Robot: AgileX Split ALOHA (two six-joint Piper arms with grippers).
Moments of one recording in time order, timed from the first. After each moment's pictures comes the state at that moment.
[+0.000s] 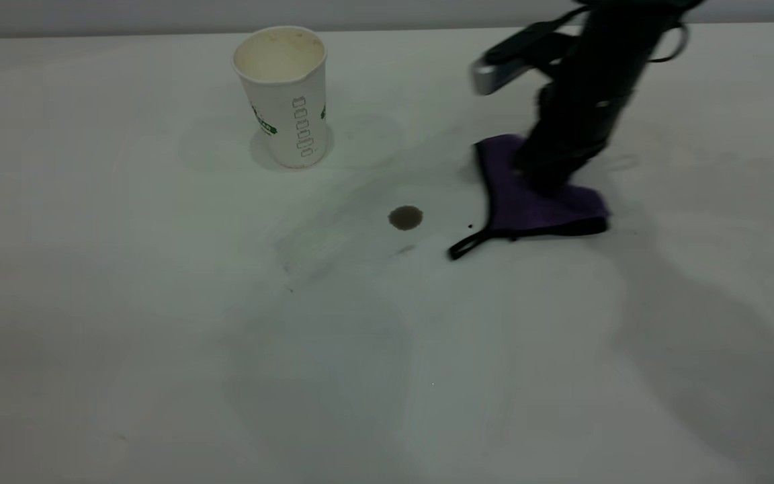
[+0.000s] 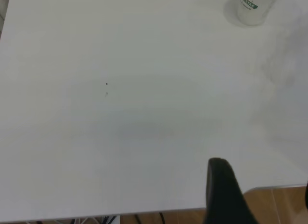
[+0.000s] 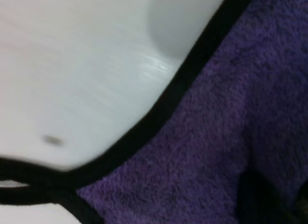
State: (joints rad) left arm -0.02 -0.02 -0.49 -0.02 1.12 0.03; right arm 0.33 2.53 -1.60 0.19 0.48 -0.56
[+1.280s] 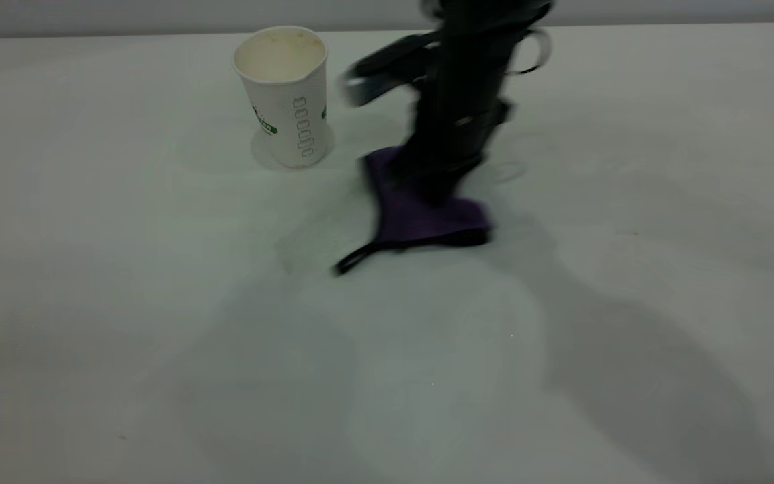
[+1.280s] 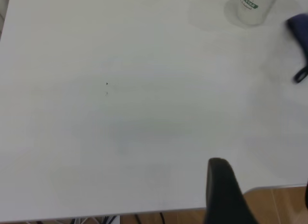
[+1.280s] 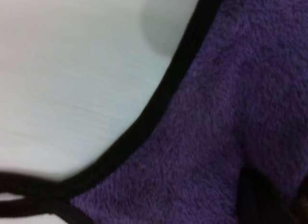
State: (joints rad) left arm -0.02 -0.02 -0.49 -0.02 1.12 0.03; right arm 0.48 2.62 -1.81 0.07 0.61 -0.21
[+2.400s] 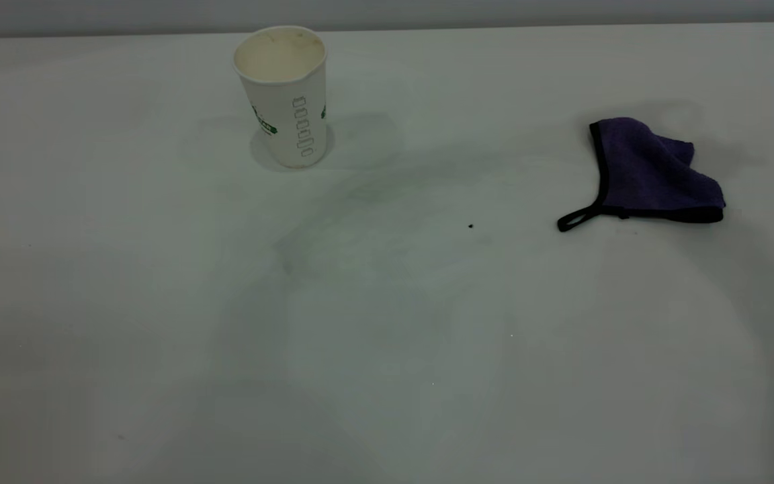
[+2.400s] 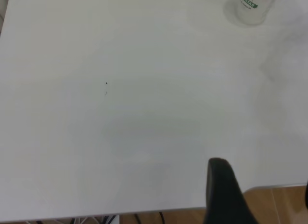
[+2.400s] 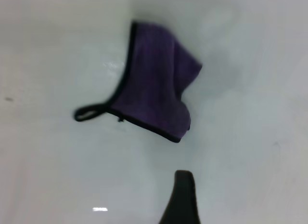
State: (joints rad) left arm -0.02 -0.02 -0.49 -0.02 1.13 0.03; right arm 0.15 1.93 -1.78 -0.07 1.20 -0.05
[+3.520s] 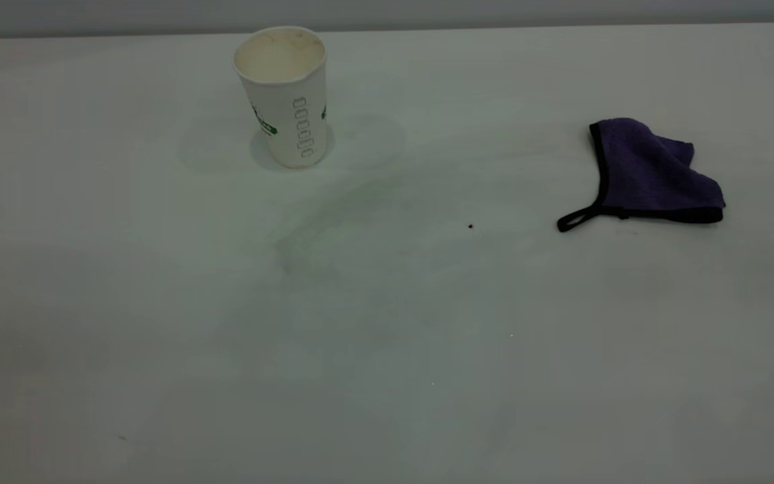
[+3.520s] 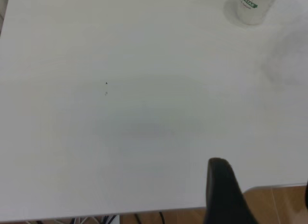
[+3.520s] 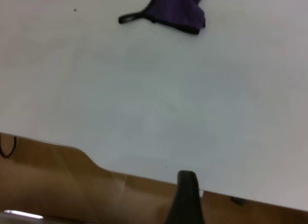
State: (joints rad) left arm -0.02 -0.02 -0.49 -0.02 1.13 0.03; right arm 0.14 0.30 -0.61 0.01 1.24 -0.03
